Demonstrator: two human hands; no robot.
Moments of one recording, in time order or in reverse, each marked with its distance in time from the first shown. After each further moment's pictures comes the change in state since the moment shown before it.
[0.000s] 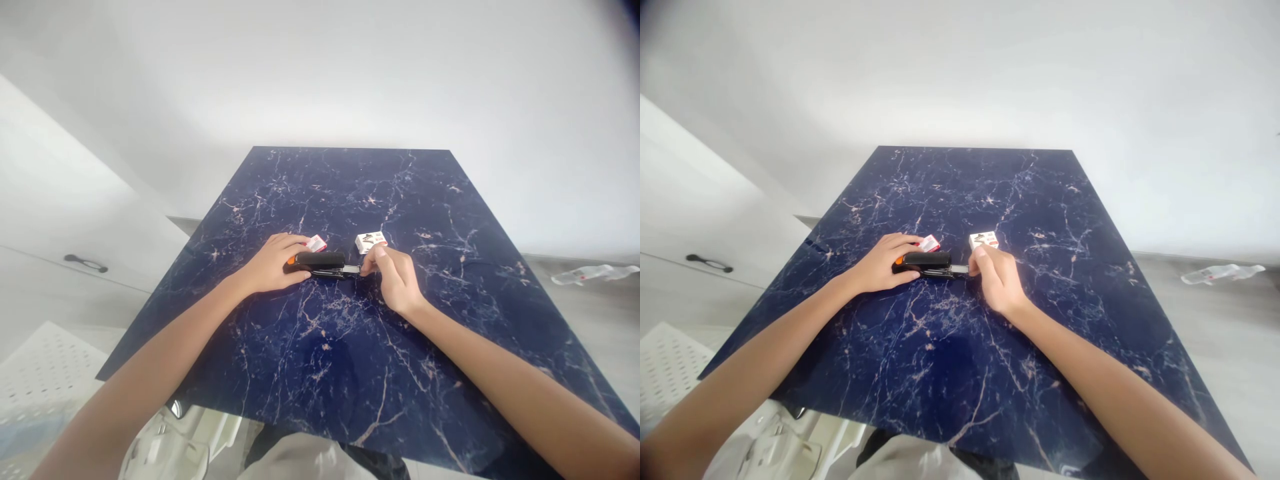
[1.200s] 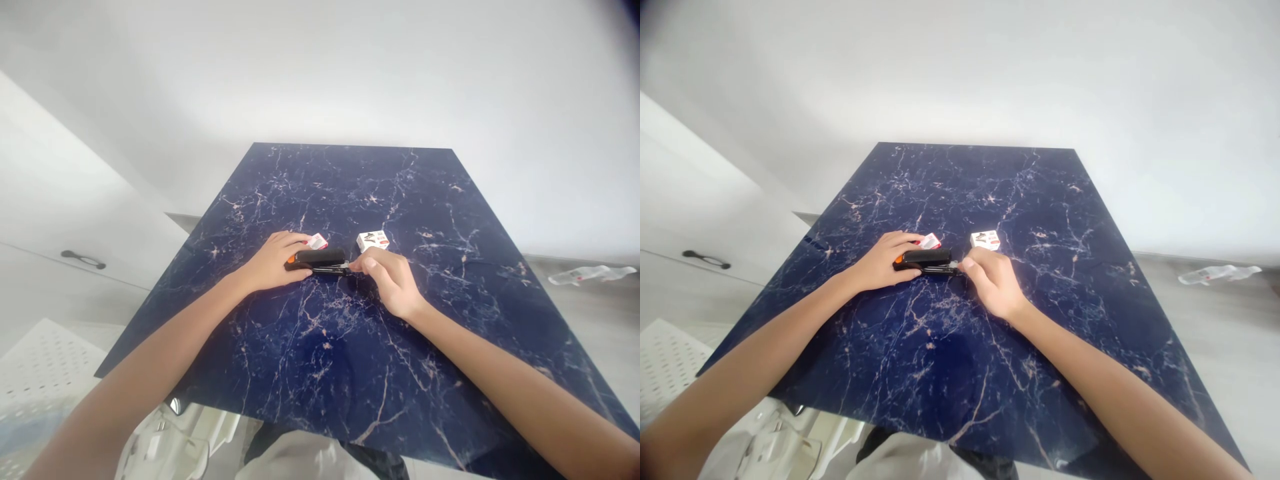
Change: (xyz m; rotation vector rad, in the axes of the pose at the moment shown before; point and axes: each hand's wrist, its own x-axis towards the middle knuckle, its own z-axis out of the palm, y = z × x) left_hand 0.000 -0.001 0.003 -0.023 0.024 -0.011; right_hand -0.001 -0.005 -0.001 -0.074 -0.135 -0.044
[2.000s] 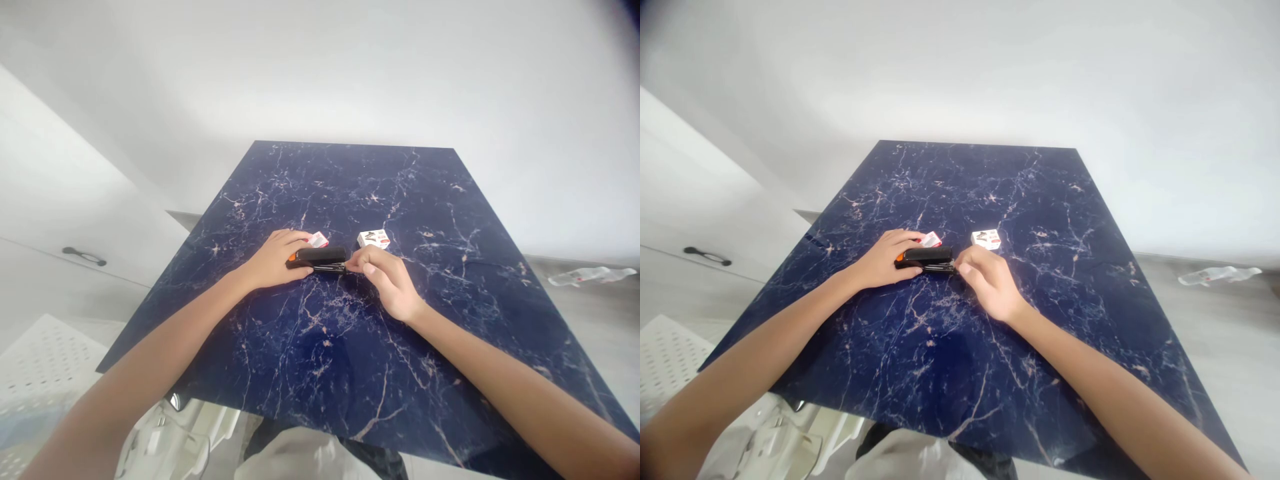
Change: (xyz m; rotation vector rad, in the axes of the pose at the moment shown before) left_hand 0.001 0.002 0.000 0.008 -0.005 -0.017; right_hand -0.002 -0.009 0.002 0.151 -0.082 -0.034
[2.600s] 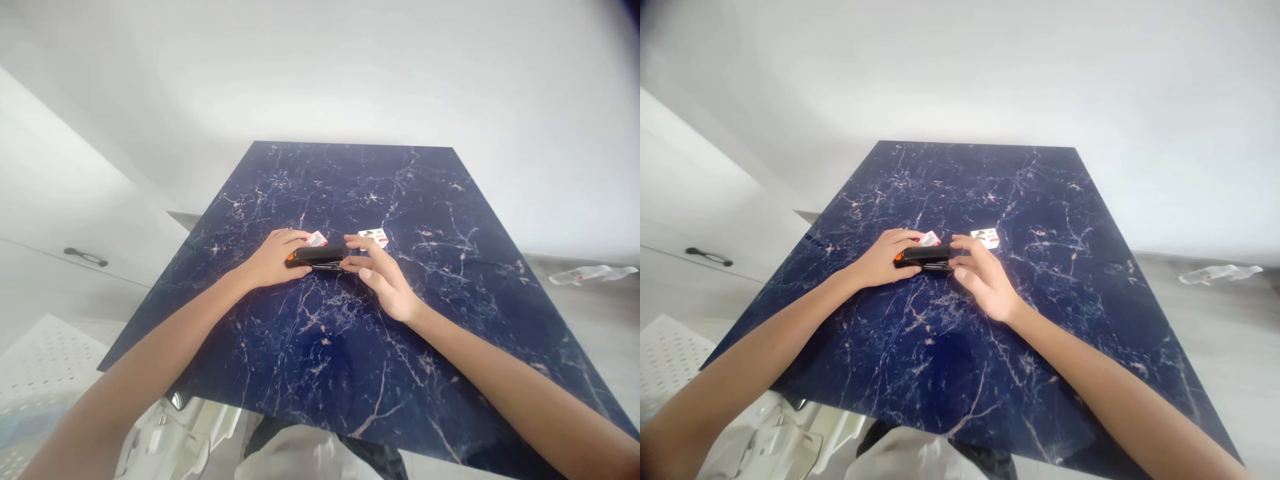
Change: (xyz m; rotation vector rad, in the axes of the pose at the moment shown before) left_hand 0.000 -0.001 0.001 0.009 -0.006 -0.012; right_hand -0.003 0.003 0.005 0.277 -0.043 0.060
